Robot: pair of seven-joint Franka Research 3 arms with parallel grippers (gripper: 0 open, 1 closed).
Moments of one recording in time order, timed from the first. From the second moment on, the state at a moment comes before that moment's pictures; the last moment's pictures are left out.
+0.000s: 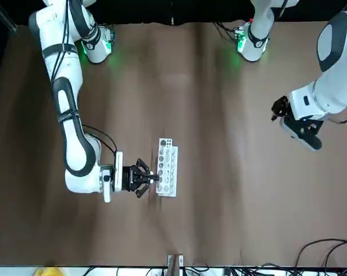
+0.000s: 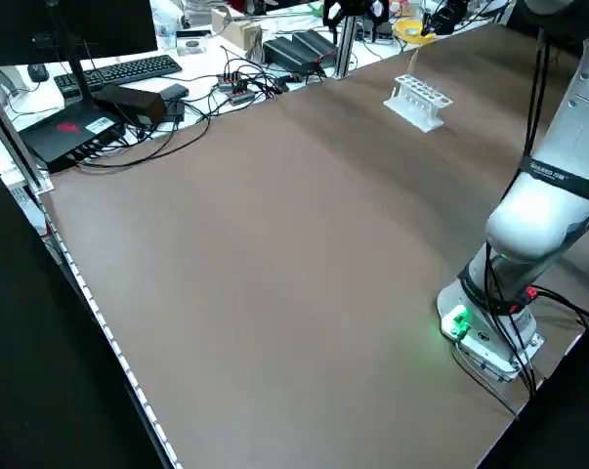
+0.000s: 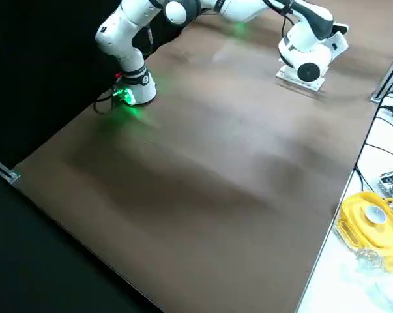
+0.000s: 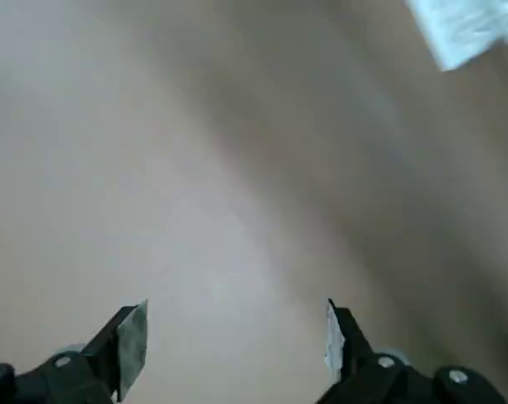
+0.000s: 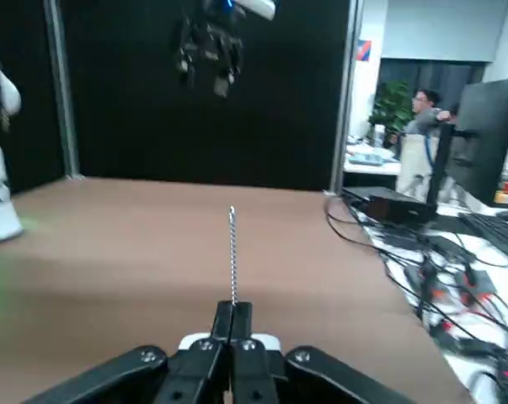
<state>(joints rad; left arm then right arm) -0.08 0.15 -0.08 -1.59 -0.13 1.67 0.57 0.28 0.88 0.00 -1.21 1.53 1.83 -2.12</state>
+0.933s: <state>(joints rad) -0.04 0.52 -0.10 -1.58 -1.10 1.78 1.63 0.25 0.80 0.00 -1.19 1.53 1.79 -2.04</state>
